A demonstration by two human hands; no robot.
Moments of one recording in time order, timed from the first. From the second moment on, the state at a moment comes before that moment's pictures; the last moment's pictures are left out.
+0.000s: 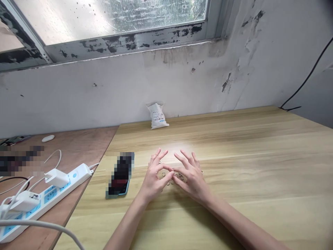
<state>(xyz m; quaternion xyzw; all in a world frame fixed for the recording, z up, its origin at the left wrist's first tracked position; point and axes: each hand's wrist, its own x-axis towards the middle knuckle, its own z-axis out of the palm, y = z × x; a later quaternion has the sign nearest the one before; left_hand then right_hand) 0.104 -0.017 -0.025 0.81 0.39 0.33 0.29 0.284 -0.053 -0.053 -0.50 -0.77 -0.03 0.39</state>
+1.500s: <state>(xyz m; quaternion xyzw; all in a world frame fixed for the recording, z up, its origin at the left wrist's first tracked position) 0.091 -0.009 -0.012 0.85 0.39 0.31 0.17 0.304 -0.050 -0.039 -0.45 -0.80 0.12 0.38</state>
